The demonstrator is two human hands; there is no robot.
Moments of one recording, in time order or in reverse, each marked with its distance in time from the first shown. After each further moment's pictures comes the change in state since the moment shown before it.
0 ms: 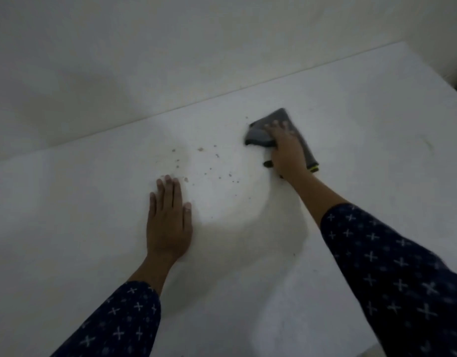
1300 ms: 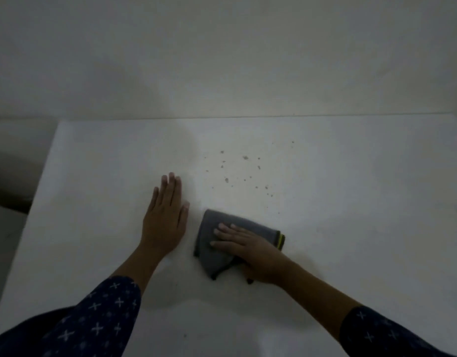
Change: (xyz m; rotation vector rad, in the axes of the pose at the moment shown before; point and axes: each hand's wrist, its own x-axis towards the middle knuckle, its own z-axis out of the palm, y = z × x) left_hand -0.036 -0.064 -0.024 -0.017 0.074 -0.101; right_hand -0.157 -0.080 0.047 -0.118 -0.721 -0.944
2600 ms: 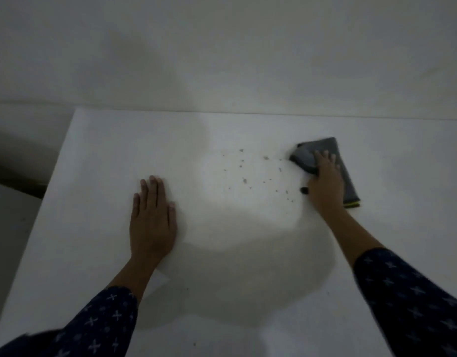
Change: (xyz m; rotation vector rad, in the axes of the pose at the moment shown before) left_hand -0.018 -0.030 -0.006 0.046 0.048 -0.292; right_hand 0.029 0.122 -0.085 -0.026 0.651 0.973
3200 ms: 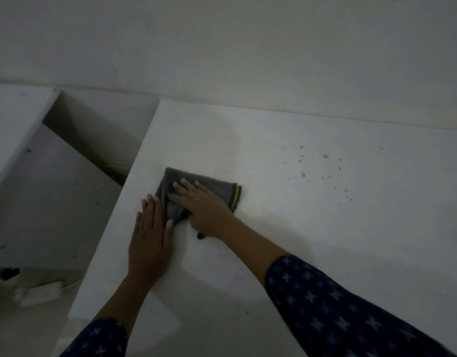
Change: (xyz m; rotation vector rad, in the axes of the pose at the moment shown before) left_hand -0.101 -0.106 -0.032 -0.139 0.058 -0.160; right_hand -0.181 -0.252 0.126 -0.116 -0.511 -1.164
